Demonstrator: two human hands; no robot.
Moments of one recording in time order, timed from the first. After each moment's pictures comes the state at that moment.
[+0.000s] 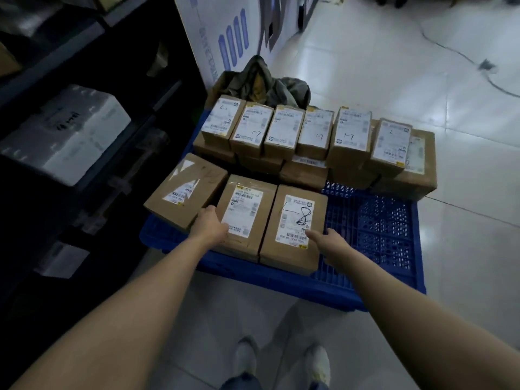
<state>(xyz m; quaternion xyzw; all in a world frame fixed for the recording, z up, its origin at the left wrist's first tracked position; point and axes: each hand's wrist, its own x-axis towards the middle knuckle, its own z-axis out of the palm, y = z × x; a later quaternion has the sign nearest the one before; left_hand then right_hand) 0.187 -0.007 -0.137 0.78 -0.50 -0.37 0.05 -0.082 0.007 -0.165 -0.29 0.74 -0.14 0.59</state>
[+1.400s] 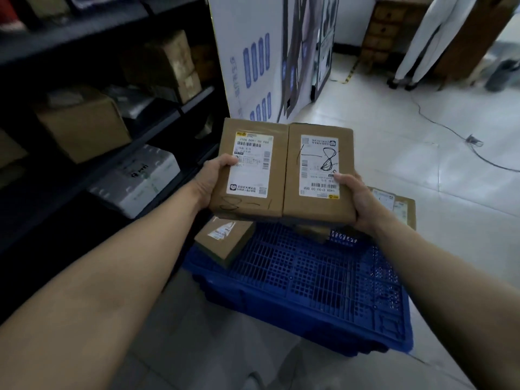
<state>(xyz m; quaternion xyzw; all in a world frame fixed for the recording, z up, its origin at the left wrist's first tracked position) 0.248 -0.029 0.140 0.54 -0.34 -0.63 0.44 -0.057 -0.040 0.108 -0.35 0.48 -0.43 0.68</state>
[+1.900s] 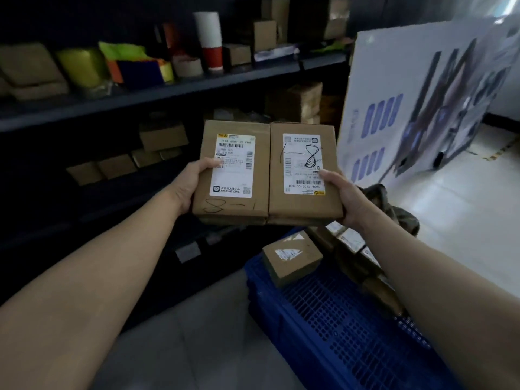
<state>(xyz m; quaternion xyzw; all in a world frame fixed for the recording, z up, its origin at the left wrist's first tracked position) 0.368 0.125 0.216 0.61 -0.22 -0.43 0.63 0.117 -0.067 0.181 -0.49 0.28 -0.25 0.78</state>
